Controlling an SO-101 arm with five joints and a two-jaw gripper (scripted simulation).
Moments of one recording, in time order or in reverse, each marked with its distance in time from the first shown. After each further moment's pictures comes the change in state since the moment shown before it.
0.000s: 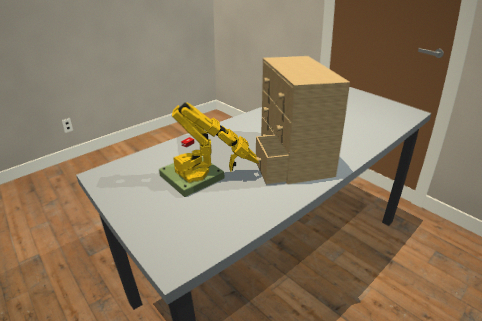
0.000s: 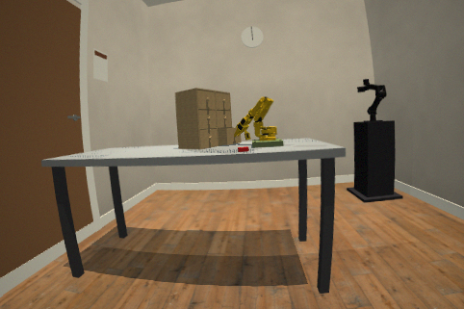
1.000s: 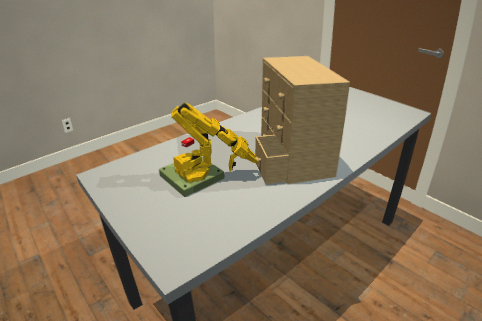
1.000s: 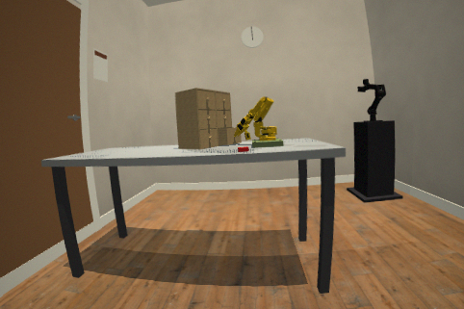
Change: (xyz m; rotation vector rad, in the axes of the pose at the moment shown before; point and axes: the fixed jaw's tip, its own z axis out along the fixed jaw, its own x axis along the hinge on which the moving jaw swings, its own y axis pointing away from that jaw) arm -0.001 0.000 -0.001 -0.001 -0.002 0.001
